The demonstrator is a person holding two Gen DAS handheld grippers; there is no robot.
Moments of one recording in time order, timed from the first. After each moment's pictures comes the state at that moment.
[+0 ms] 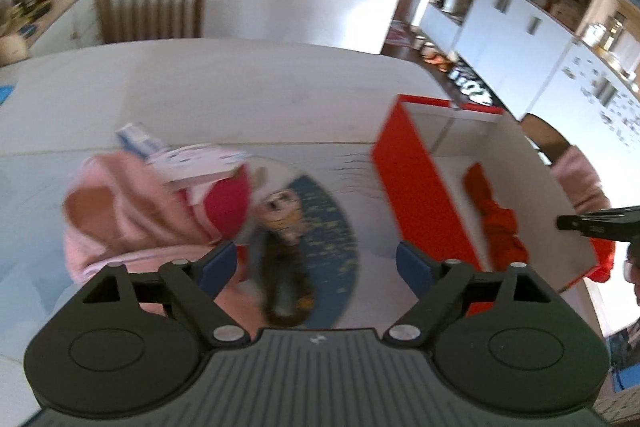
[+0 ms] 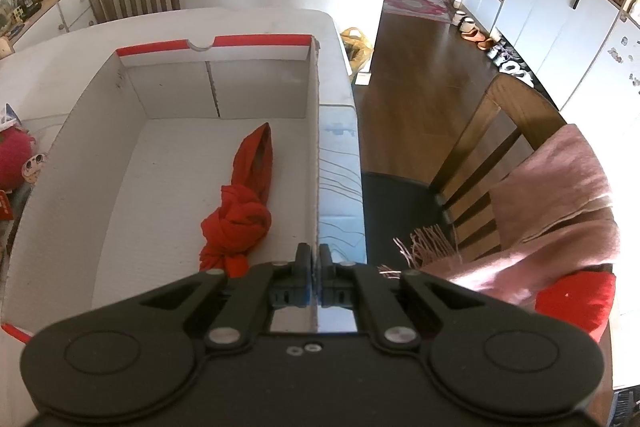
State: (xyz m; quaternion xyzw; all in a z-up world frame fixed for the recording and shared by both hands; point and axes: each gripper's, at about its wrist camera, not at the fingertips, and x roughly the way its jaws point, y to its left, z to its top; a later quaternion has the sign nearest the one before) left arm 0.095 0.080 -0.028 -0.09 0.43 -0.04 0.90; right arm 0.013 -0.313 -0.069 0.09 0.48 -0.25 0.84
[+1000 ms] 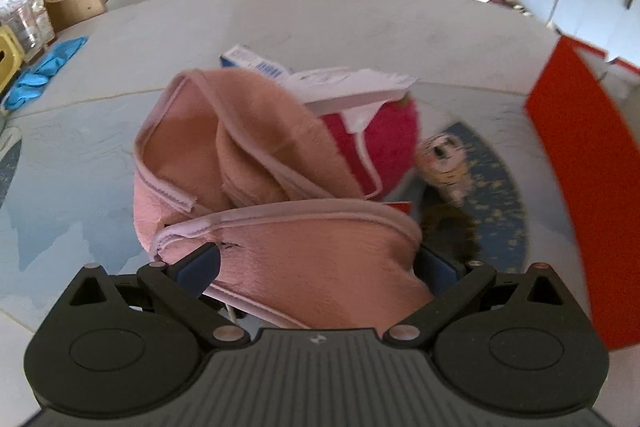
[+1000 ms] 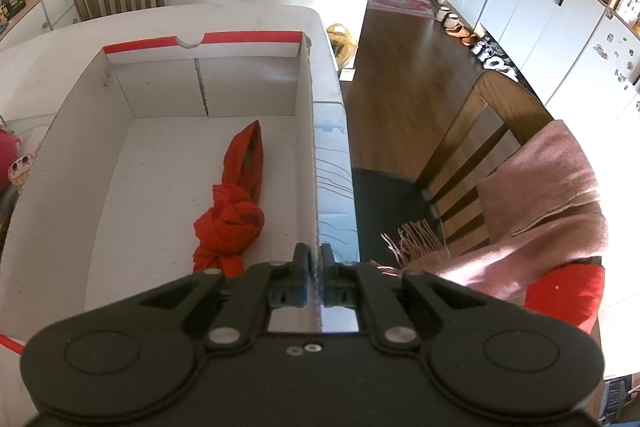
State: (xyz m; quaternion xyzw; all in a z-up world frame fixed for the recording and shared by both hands) left arm 0.119 0.127 -0.112 -0.03 0.49 0.09 0.87; right arm 0.018 -0.308 -0.071 0.09 0.48 -0.27 0.83
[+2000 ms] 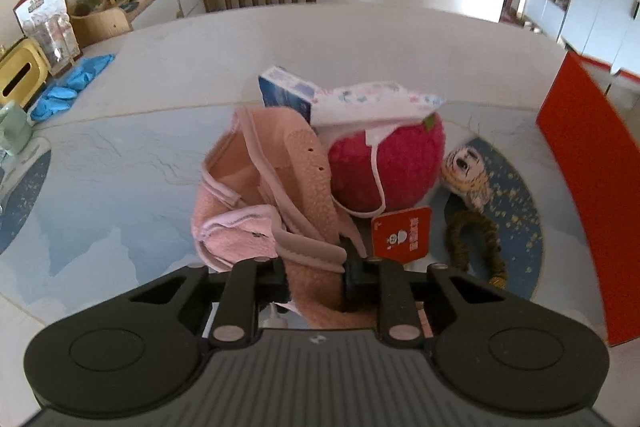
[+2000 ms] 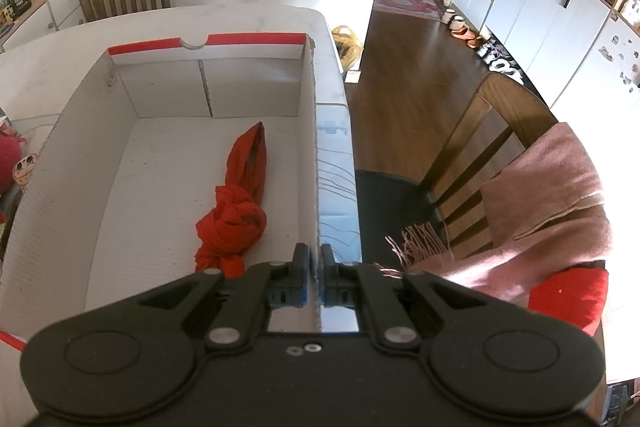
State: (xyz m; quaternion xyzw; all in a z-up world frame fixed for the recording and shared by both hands) left arm 0.093 0.141 -0.090 -0.02 0.45 0.11 0.89; right arm 0.017 -0.309 -0.071 0.09 0.48 -0.27 0.83
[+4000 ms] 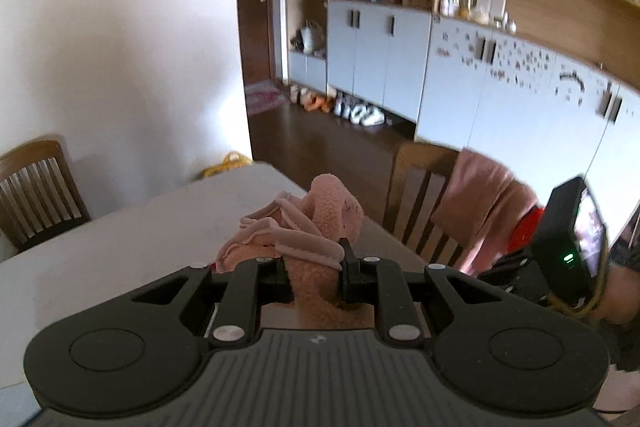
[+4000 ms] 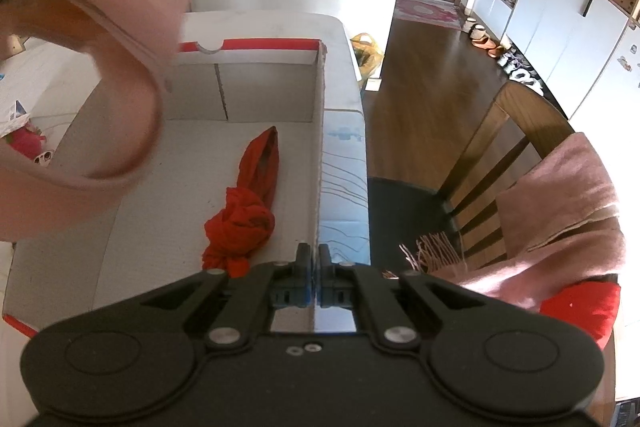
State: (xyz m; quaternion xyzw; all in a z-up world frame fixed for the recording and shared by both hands) left arm 0.166 -0.103 0.056 0.08 0.32 -0.23 0.92; right arm 0.011 -0.316 -0.069 0.10 0.47 -0.24 0.84
